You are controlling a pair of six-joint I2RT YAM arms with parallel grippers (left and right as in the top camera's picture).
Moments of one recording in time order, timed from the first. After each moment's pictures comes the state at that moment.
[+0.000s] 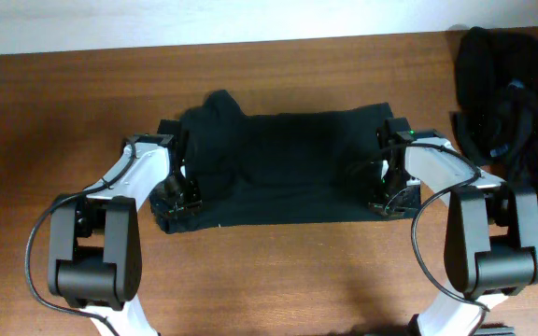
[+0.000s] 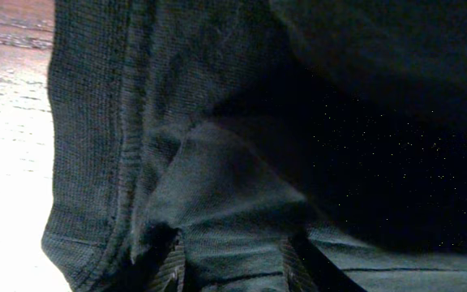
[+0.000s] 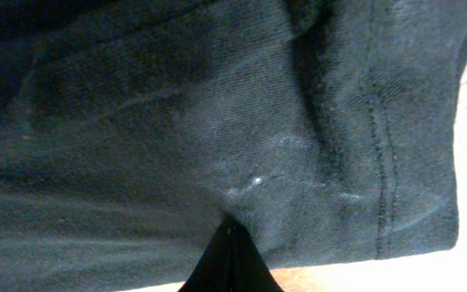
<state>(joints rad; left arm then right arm) -0.14 1.98 1.23 -0.98 0.03 -0.36 0.04 1.88 1.12 -0.97 0.01 0.26</state>
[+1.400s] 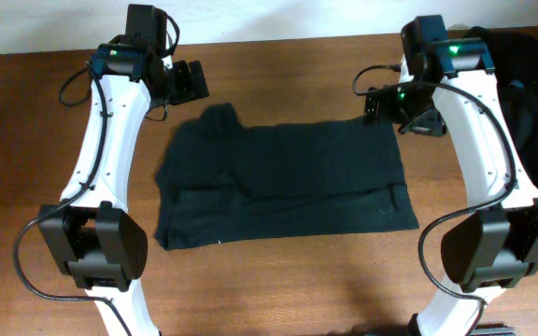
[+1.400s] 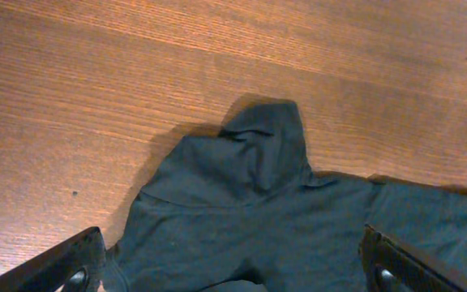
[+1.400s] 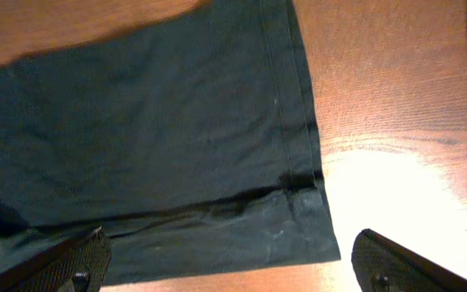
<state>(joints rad) -0.14 2.07 2.07 -1.11 0.03 -0.33 0.04 1.92 1.93 -1.38 -0.03 0.26</state>
